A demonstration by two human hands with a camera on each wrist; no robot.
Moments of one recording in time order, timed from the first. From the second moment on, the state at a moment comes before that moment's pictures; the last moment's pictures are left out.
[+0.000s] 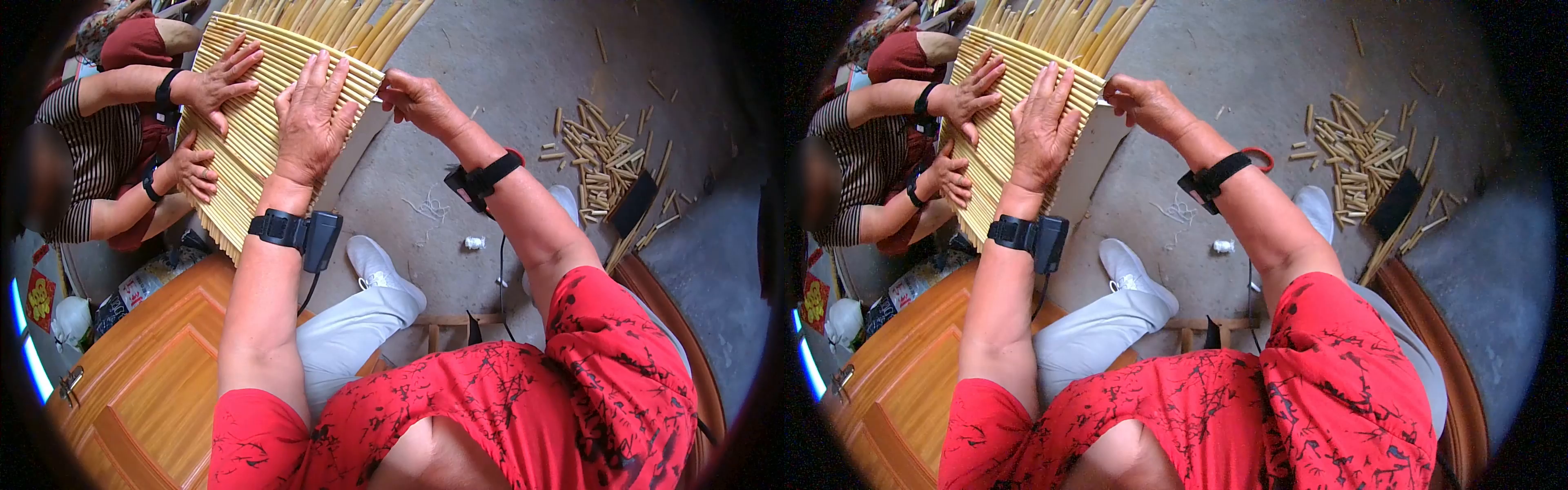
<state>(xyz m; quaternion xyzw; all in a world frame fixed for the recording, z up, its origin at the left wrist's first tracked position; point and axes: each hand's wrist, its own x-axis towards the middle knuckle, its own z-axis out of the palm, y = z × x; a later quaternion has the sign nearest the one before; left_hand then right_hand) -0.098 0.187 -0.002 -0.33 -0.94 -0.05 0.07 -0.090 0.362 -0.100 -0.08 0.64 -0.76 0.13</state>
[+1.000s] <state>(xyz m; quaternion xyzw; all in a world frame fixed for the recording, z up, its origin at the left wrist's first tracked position) -0.103 0.177 -0.007 -0.36 -0.93 -0.03 0.04 -0.116 0.499 -0.129 -0.04 0.36 -0.93 0.06</state>
